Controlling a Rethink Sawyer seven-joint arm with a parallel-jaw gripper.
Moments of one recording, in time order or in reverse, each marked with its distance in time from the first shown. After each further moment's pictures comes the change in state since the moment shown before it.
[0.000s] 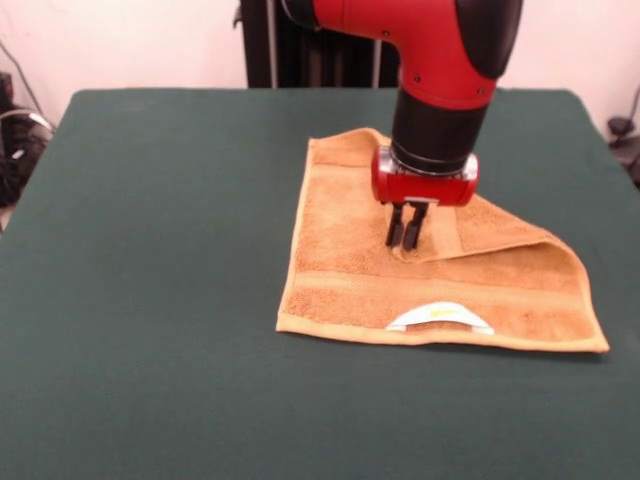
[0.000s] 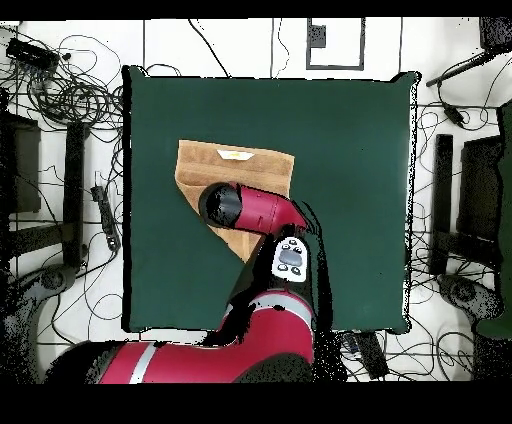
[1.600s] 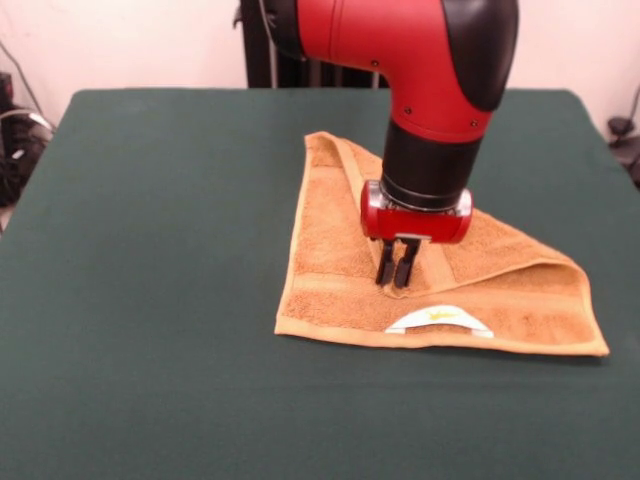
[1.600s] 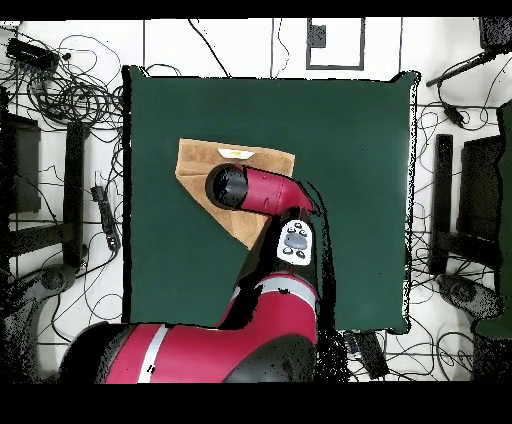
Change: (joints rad) arm -0.016 0.066 -0.010 -0.146 -0.001 0.020 0.000
